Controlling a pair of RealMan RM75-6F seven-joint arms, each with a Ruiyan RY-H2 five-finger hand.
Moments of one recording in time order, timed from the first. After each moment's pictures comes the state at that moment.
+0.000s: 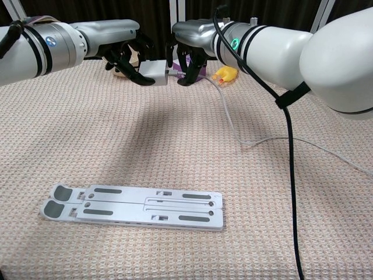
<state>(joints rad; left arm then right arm) -0.98 -1.55 -0.23 -1.43 0.88 0.87 0.35 1.18 -1.72 0.29 -1.33 -0.66 0.90 -0.62</state>
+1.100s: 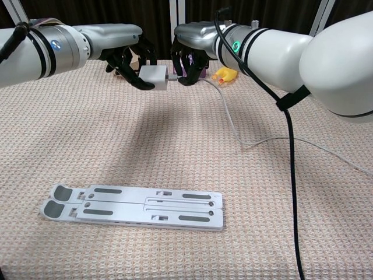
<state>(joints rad) -1.01 -1.55 -0.22 -1.43 0.83 0.87 0.42 1.18 -1.73 0.28 -1.32 -0.65 0.90 -0.63</state>
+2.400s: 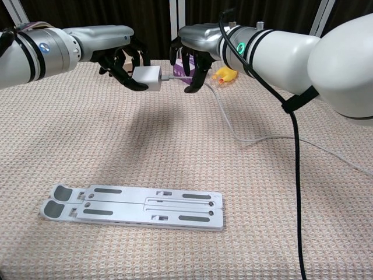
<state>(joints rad) -0.97 -1.54 -0.20 -1.43 0.88 0.88 0.35 1.16 -1.70 0.27 -1.37 -0.63 0.92 -0.66</state>
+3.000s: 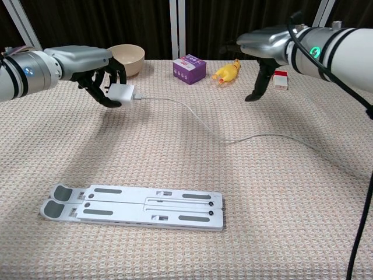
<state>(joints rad) -0.92 -1.59 -0.13 -1.21 0.99 0.81 0.28 1.04 -1.49 0.14 -1.61 -0.58 1.03 -0.76</state>
